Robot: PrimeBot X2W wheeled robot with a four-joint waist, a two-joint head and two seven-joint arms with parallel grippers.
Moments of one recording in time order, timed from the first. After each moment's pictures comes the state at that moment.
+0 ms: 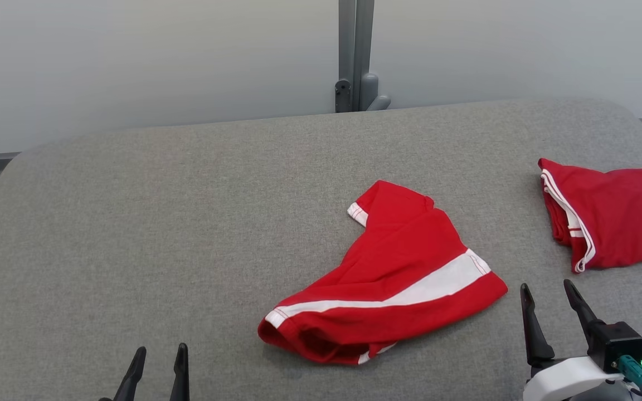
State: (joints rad) left arm 0.22 0.12 -0.11 0.11 -0.38 -0.13 -0.26; right arm 0.07 -0.05 -0.08 0.19 0.02 0.13 -0.26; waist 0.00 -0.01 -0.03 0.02
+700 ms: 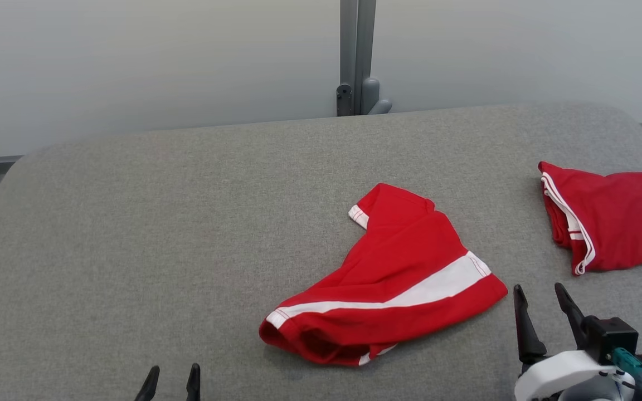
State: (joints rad) left arm 0.23 0.16 -0.15 0.18 -0.36 -0.13 -0.26; right arm 0.05 -0.05 -0.07 0.26 0.09 0.13 -0.26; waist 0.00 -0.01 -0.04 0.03
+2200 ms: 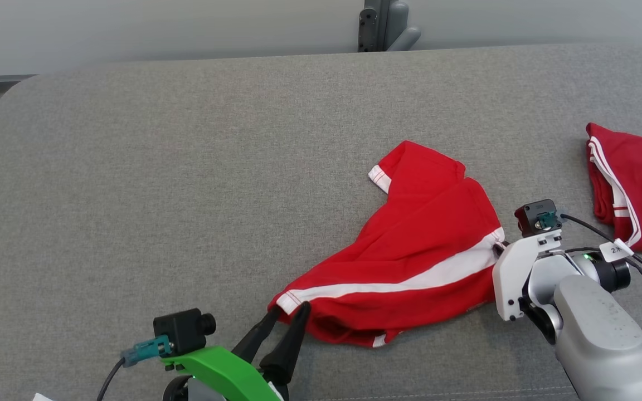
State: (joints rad) left arm 0.07 0.05 -0.35 -0.09 -0.81 -0.01 0.29; right arm -0.52 -0.20 0.23 0.81 0.19 0.13 0.24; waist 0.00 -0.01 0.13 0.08
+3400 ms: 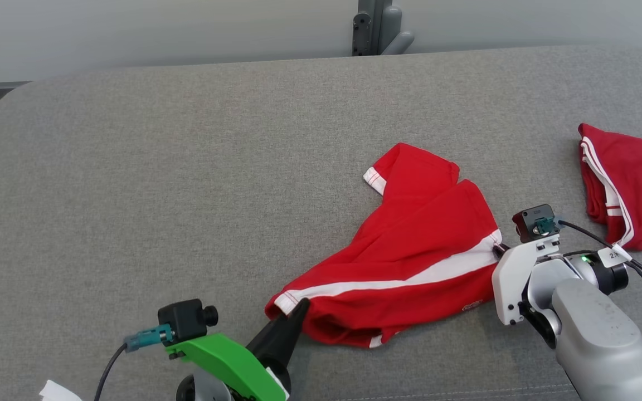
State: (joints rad) left arm 0.02 0.05 -0.36 -0.04 -0.97 0.00 0.32; right arm -0.55 -0.22 0.32 0.90 0.24 0.13 0.15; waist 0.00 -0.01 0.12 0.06
